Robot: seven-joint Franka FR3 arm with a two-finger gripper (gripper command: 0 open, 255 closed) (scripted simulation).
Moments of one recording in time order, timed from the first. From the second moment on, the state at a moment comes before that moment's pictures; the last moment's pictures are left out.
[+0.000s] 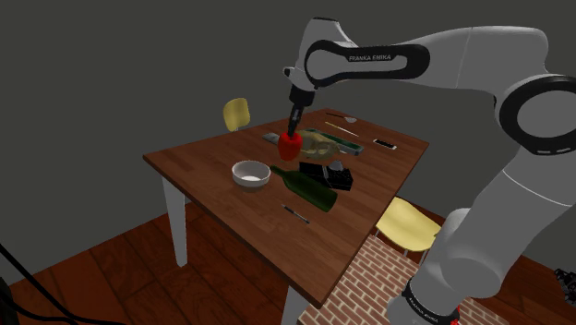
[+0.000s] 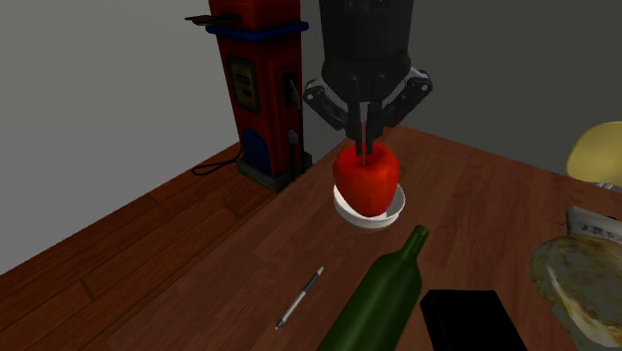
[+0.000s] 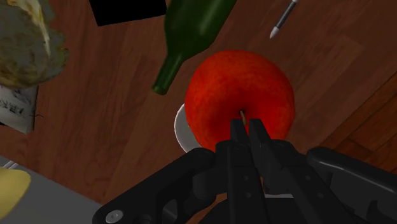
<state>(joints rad) 0.09 -0.12 -0.04 -1.89 -0.07 1.94 -0.51</state>
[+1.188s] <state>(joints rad) -0.08 -0.11 -0.29 -1.76 -0.02 1.83 -0.95</state>
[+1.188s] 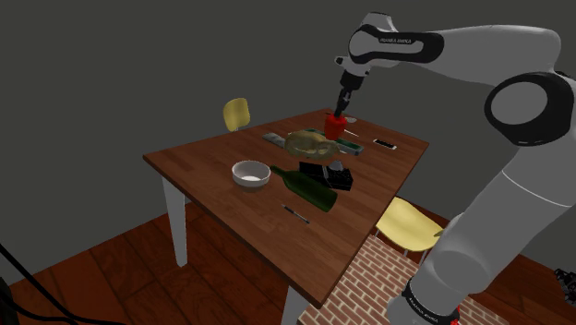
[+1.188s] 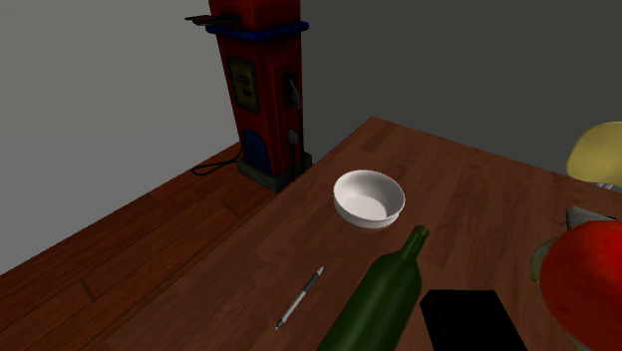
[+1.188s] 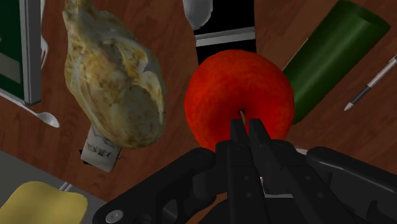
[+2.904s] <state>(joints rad) -0.11 -0.08 -0.34 -2.01 0.00 2.11 -1.03</state>
